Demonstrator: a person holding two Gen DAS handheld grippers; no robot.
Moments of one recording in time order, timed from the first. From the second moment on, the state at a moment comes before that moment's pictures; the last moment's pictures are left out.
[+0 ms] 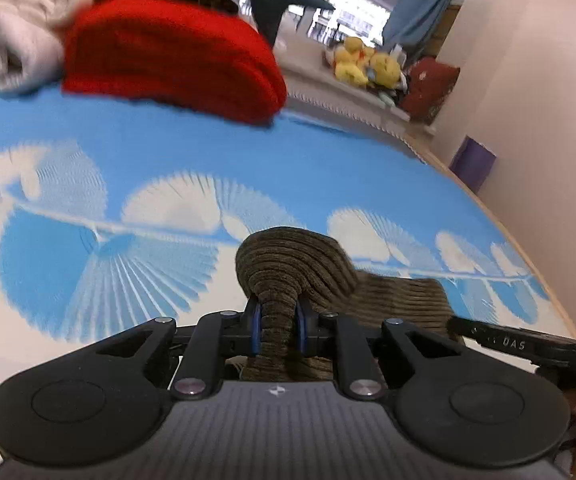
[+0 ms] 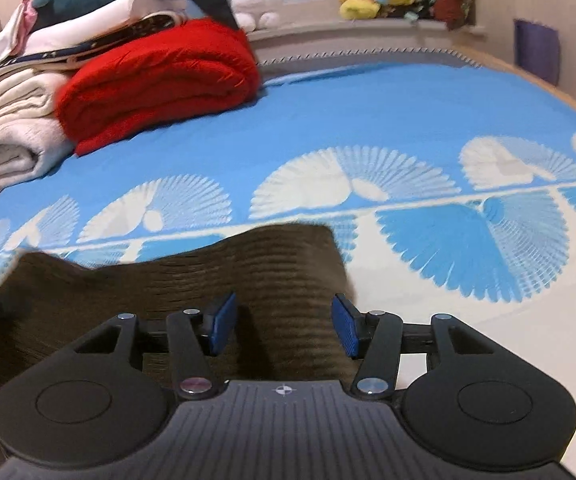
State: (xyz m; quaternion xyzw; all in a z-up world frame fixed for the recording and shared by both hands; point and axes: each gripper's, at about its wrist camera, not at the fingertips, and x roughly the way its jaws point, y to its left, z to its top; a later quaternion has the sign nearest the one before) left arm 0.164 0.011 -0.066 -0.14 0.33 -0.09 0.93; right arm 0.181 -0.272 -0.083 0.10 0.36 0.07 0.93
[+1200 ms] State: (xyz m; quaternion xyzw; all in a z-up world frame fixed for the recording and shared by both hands) left arm -0.012 -0.041 0.004 0.08 0.36 -0.05 0.93; right arm 0.027 -0.301 -0.009 0.03 0.36 0.12 0.93
